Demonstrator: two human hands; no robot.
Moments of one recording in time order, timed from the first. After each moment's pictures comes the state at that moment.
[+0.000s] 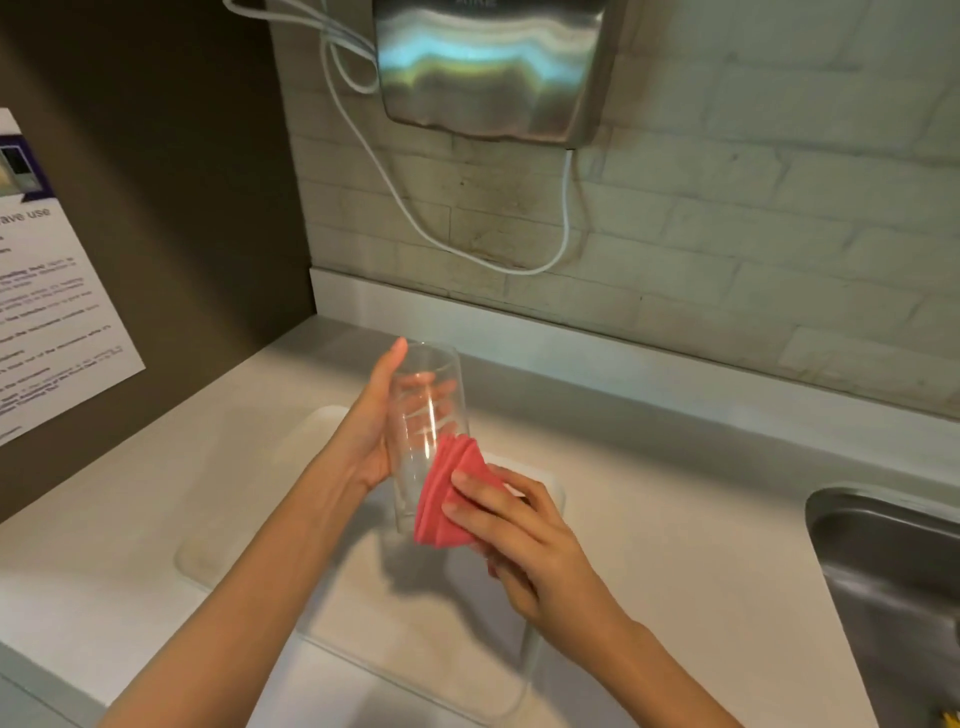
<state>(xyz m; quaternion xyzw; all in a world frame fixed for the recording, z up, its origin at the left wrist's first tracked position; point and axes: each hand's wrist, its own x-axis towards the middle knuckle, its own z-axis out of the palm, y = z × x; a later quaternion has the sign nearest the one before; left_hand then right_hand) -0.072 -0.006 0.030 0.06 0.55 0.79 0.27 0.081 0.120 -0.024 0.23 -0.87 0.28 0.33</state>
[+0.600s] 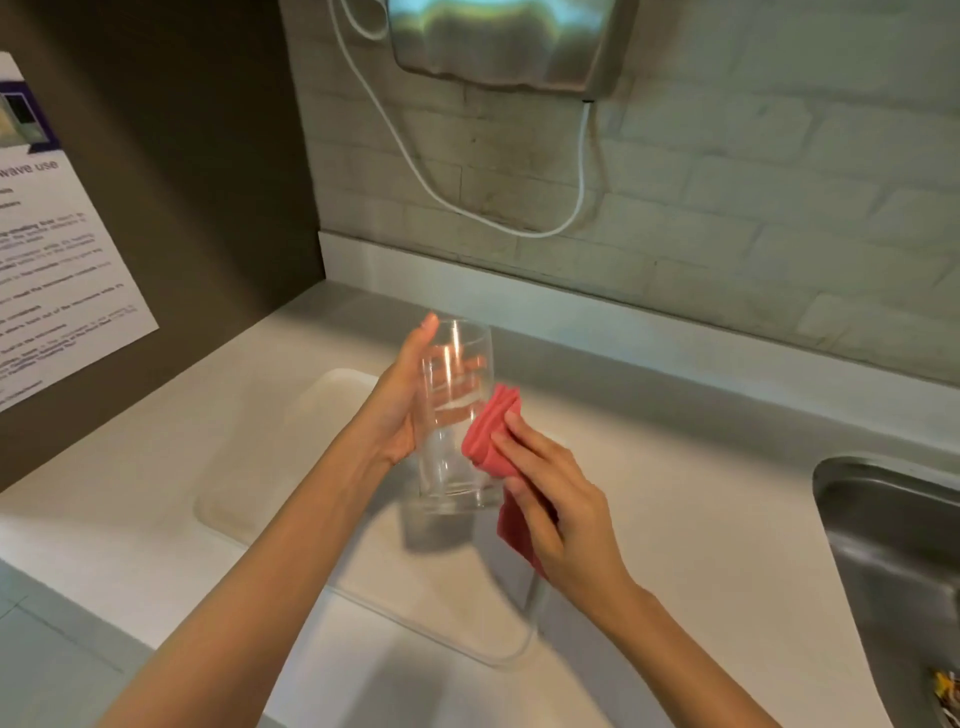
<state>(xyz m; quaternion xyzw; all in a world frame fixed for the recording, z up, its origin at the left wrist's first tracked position) -0.050 -0.002 0.024 0.11 0.56 0.78 0.27 0.090 0.120 -0.031 0.11 -0.86 0.37 0.34</state>
